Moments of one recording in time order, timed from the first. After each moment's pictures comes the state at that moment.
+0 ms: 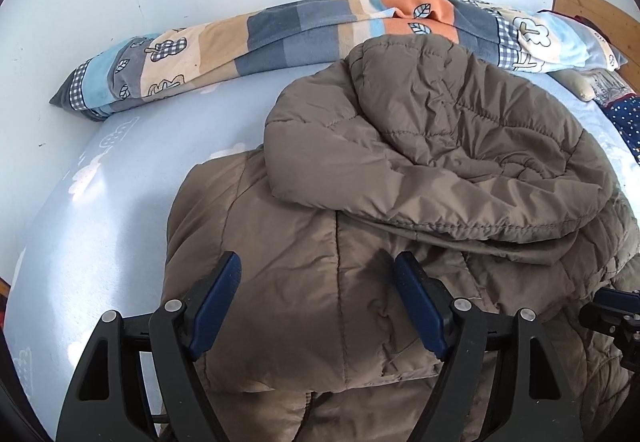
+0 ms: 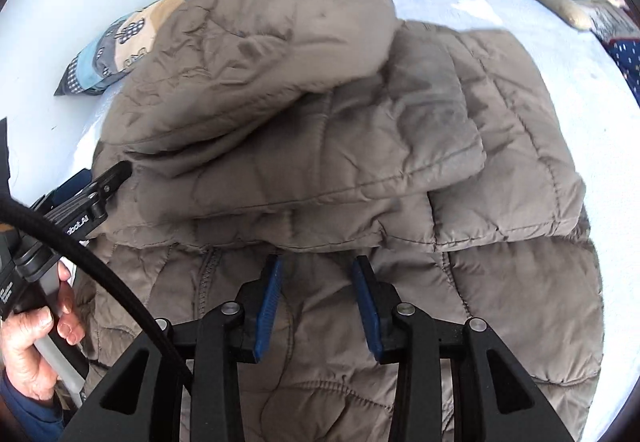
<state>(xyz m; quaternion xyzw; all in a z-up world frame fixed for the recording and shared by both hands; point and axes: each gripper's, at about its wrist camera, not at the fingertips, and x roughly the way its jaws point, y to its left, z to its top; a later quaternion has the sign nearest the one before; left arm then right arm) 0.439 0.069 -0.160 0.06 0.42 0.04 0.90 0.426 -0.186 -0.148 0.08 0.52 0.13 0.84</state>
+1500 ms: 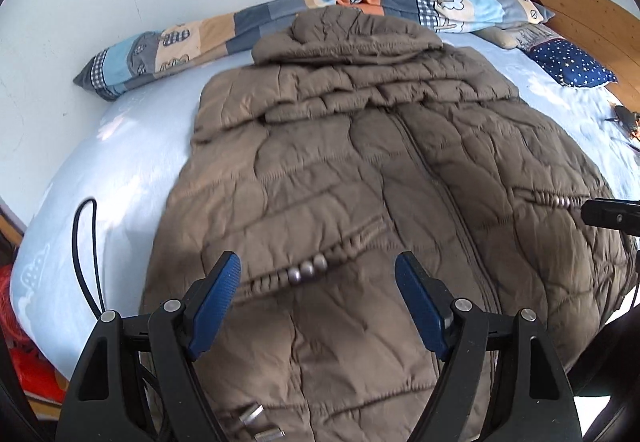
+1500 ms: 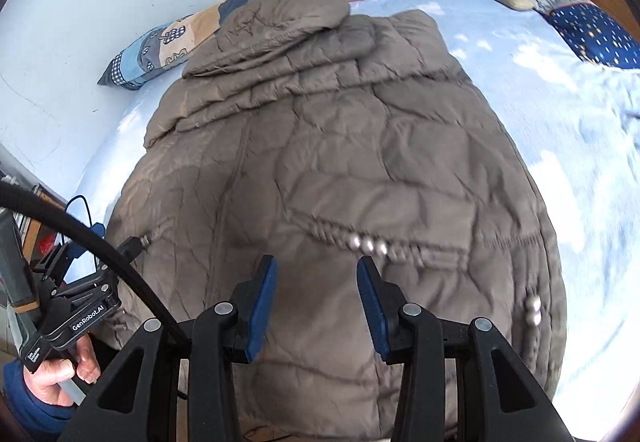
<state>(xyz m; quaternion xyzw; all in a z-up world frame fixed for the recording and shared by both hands) 0.175 0.034 -0.153 0.07 0.43 0.00 0.90 0.208 -0.239 -0.125 0.10 0.48 0.13 0.86</state>
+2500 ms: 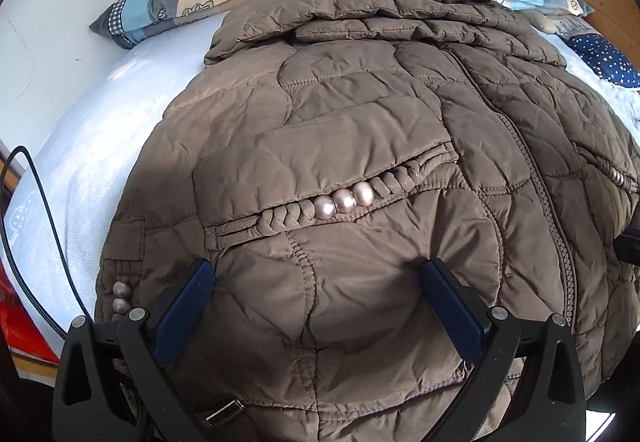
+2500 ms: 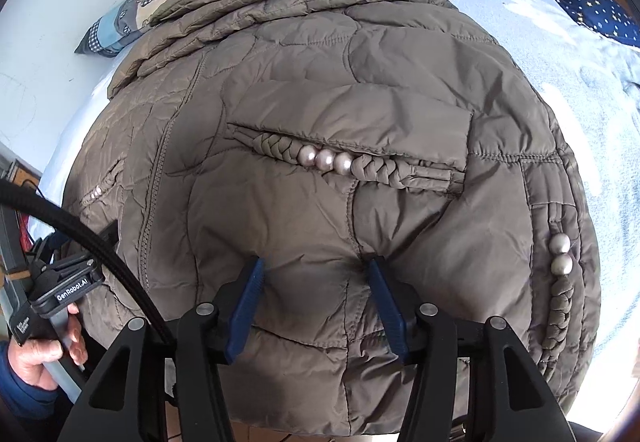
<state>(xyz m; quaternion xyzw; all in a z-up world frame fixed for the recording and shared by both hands) 0.181 0.057 -0.210 0.04 0.47 0.05 0.88 0.206 -0.241 -0.182 0.07 0.53 0.12 0.84</state>
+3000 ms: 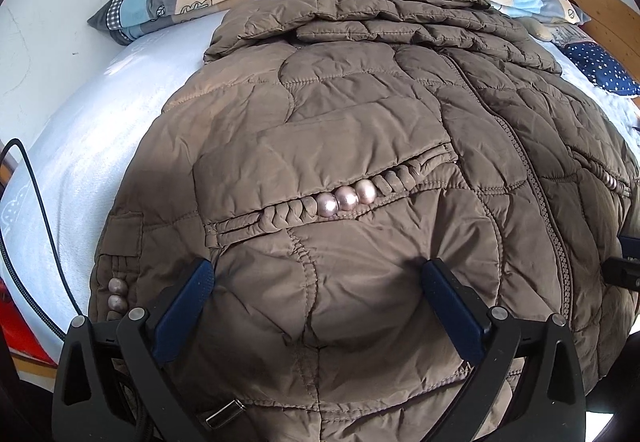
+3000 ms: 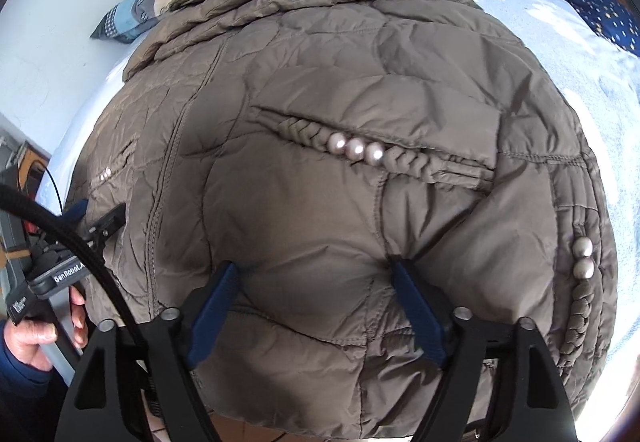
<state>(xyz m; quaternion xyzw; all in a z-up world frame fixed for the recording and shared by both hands) 0.179 0.063 -0.211 0.03 0.46 0.04 0.88 0.204 -0.225 -0.186 0.05 0.53 0.15 0.84</state>
